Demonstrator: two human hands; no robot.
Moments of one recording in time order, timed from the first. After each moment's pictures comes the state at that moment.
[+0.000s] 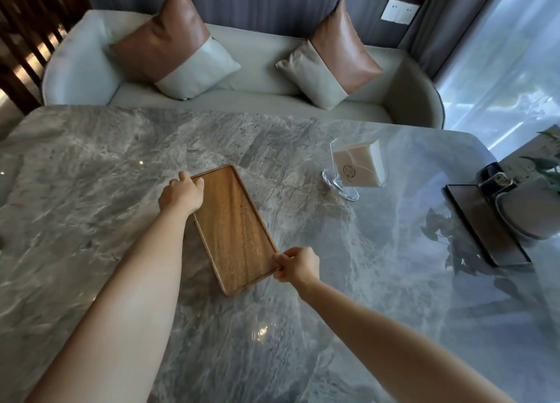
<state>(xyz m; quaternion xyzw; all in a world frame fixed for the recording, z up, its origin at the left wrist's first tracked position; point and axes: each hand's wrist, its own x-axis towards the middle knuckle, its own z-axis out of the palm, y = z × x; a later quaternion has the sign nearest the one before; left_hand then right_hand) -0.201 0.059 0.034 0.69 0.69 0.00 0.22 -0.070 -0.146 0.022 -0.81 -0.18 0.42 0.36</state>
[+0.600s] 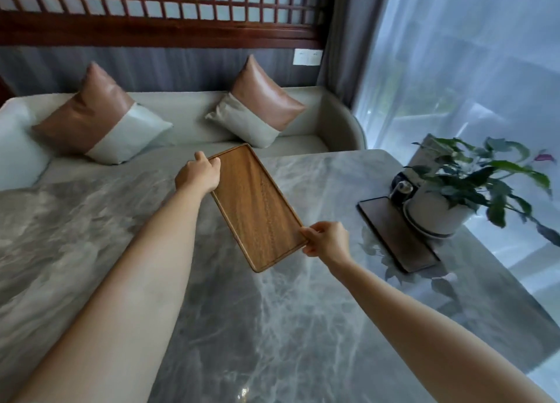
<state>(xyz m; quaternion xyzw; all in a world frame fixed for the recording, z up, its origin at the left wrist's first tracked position) 0.052 -0.005 0.166 0.77 0.59 0.09 0.21 0.162 -0.225 0.117 -0.79 -0.21 0.28 0.50</state>
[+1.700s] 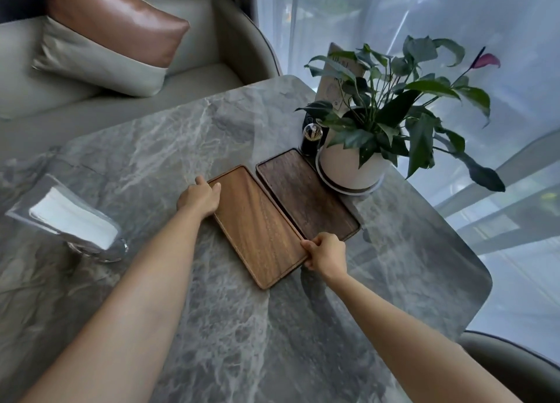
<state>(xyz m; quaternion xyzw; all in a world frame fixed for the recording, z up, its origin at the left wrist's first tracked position) 0.335 -0.103 -0.008 0.83 0.48 -0.14 0.23 0.376 -0.346 -0.020 -0.88 -0.02 0.28 0.38</state>
